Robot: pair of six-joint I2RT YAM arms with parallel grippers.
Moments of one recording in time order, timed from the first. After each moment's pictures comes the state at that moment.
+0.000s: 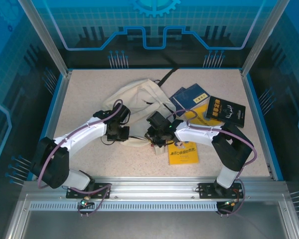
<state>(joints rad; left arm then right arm) -0.47 1.44 0.96 -0.87 0.01 -0.53 0.85 1.73 1.04 -0.35 -0.10 1.57</state>
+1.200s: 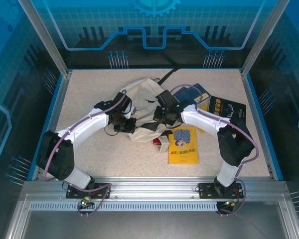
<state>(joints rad) -0.44 1.53 1.13 -0.83 0.28 -0.35 0.64 1.77 1.31 -0.55 -0.05 0.90</state>
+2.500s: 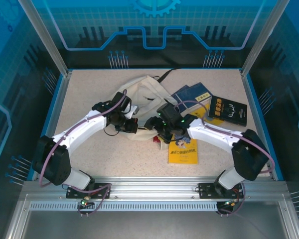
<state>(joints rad) -0.46 1.47 1.12 -0.84 0.32 -0.28 0.78 1.57 1.05 -0.42 -0.19 1.35</state>
